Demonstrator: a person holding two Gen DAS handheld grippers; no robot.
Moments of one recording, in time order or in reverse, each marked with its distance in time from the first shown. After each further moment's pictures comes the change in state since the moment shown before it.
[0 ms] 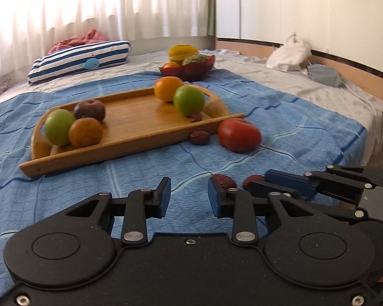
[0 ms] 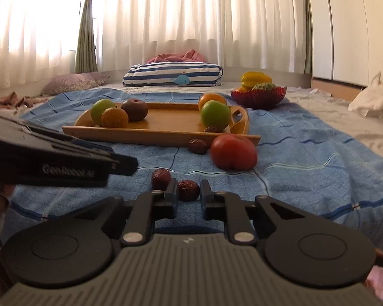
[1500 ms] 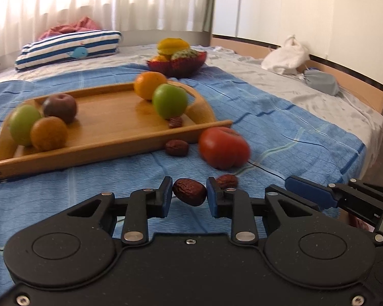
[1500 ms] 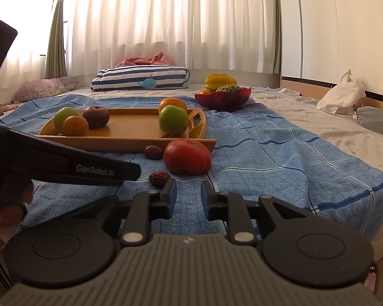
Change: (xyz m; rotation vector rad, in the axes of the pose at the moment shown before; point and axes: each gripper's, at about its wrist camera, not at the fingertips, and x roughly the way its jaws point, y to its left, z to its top) left arm 0.046 -0.010 0.020 -0.075 0.017 -0.038; right arm -0.001 -0.022 0.002 0.019 -0.013 -0.155
